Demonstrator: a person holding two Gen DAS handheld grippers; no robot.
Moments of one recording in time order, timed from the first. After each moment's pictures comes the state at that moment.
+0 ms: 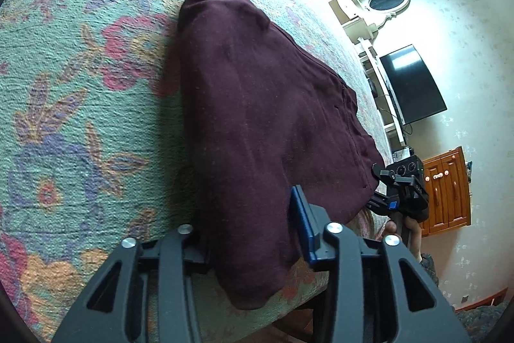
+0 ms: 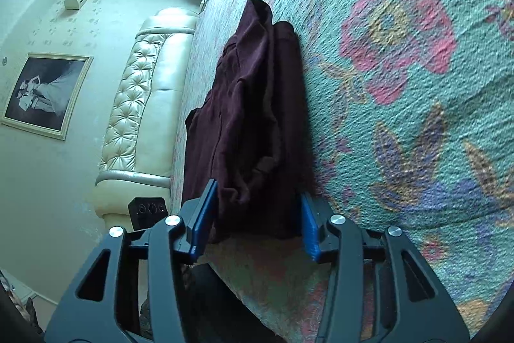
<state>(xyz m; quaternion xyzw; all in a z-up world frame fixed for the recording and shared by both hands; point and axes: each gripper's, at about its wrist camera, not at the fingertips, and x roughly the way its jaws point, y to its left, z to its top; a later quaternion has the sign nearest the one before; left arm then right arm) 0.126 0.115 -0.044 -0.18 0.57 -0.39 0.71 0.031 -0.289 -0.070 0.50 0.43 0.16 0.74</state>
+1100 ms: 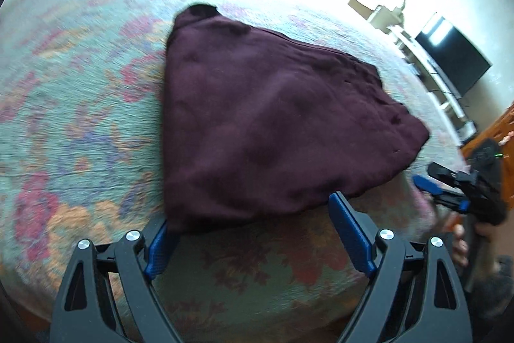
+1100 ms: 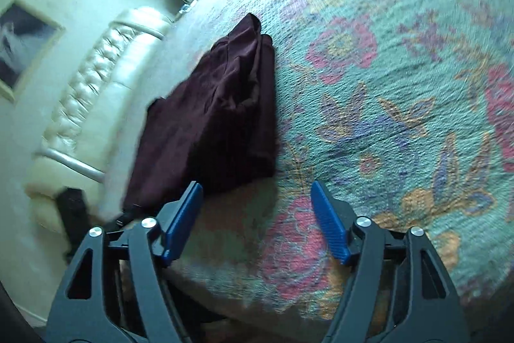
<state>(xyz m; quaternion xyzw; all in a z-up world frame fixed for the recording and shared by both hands) 0.062 0.066 -0.033 -0.01 0.48 -0.29 0.83 -0.034 -0.256 -0.026 0.32 0.43 0.03 0.85</state>
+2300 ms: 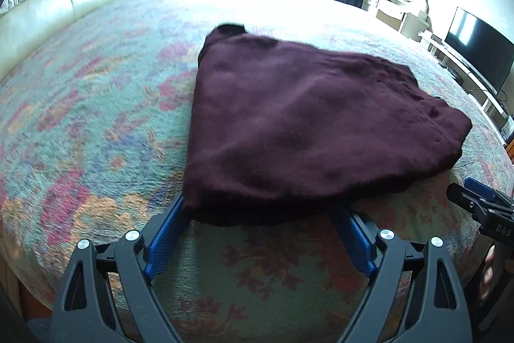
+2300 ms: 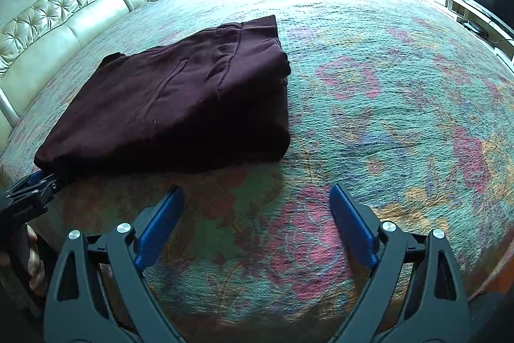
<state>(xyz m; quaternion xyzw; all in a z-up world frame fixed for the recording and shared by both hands) 0.053 0.064 -0.048 0.04 0.42 -0.20 0.88 -0.035 -0.174 -0.031 0.10 0.41 -0.10 0.90</state>
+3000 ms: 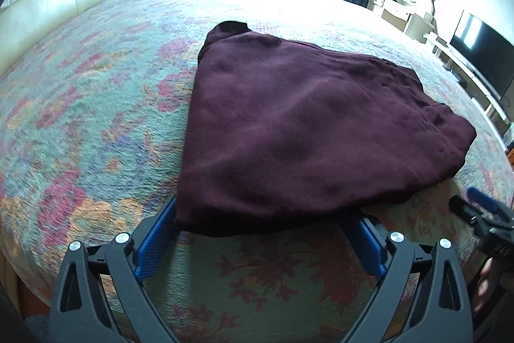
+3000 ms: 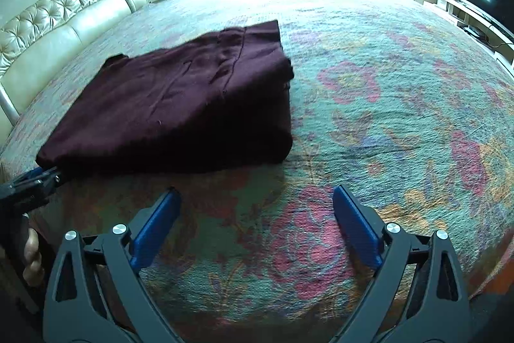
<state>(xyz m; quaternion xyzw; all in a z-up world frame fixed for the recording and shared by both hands) 0.058 0.067 -0.044 0.04 0.43 -0.19 0.88 -0.038 -0.170 -0.027 0.10 0.40 -0.10 0.91</state>
